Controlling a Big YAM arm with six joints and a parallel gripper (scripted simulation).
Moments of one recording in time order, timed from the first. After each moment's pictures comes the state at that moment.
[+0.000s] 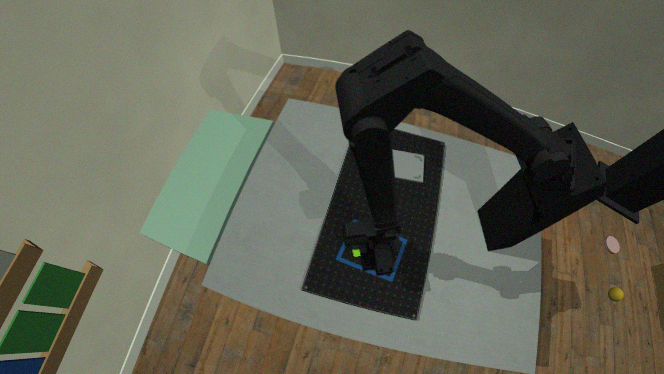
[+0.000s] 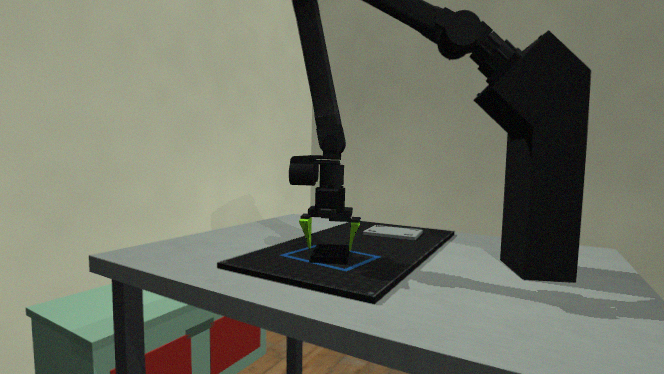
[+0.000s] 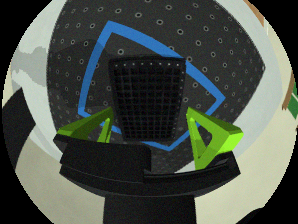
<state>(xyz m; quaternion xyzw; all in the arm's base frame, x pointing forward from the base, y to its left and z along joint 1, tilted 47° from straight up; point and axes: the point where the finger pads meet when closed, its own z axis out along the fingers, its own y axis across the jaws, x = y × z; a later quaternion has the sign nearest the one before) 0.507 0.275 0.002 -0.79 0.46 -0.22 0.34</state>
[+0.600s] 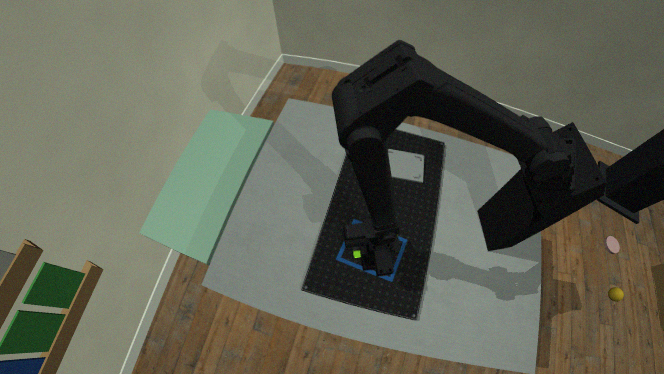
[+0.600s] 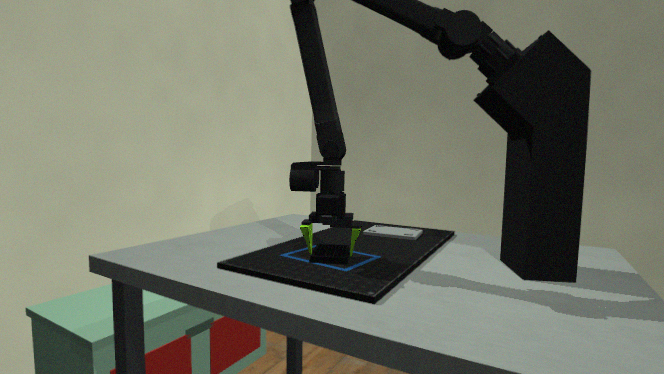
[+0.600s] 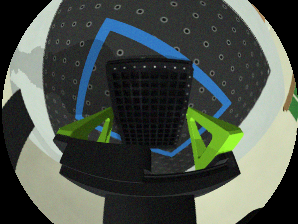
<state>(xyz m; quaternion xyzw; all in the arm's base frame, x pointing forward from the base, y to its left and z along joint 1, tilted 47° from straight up) 0.514 0.278 -0.009 -0.79 0.46 -0.22 0.34</state>
